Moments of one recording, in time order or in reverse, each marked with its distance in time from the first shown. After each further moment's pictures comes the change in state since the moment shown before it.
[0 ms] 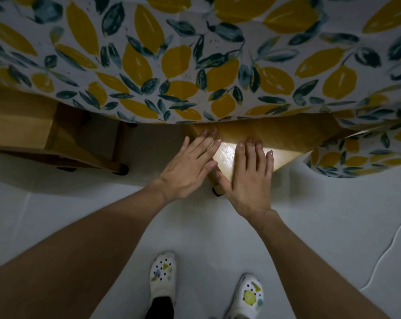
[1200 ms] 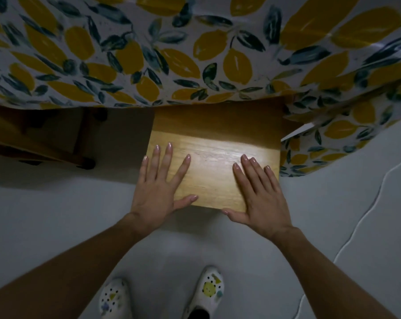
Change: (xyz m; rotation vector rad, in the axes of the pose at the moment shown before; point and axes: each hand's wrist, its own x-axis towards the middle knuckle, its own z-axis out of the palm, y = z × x) left_hand -0.010 0.112 0.066 0.385 0.067 -0.281; right_hand -0.063 0.185 -0.033 -0.022 -0.222 -0.325
